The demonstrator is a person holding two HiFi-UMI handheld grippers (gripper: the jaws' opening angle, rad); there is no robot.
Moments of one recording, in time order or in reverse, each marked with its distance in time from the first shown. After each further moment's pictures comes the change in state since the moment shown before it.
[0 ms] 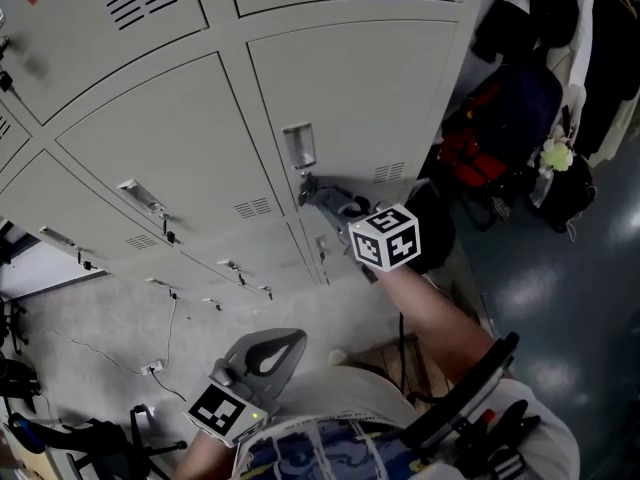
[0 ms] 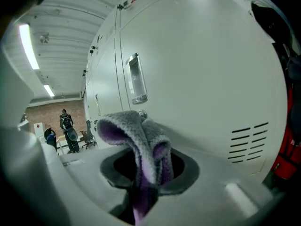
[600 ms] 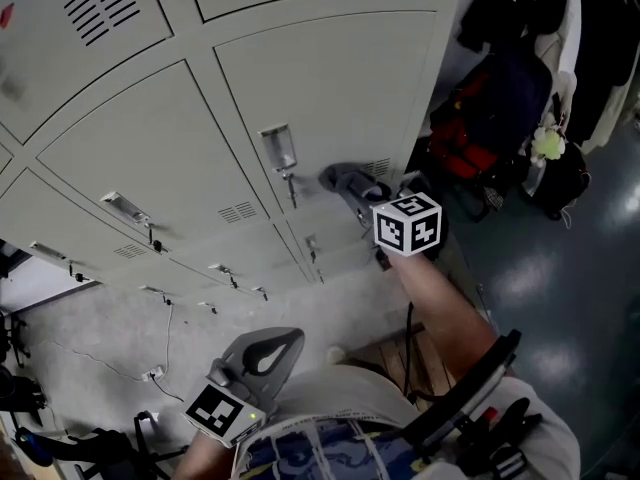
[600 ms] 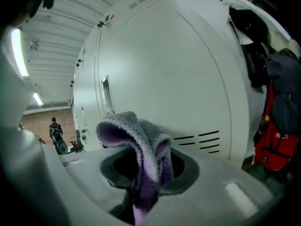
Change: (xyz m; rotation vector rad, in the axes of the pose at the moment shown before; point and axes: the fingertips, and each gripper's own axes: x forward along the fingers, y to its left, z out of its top) left arm 0.017 -0.003 0.006 0.014 0.007 -0.039; right arm -0.037 -0.069 0.011 0.089 -0.072 -0.104
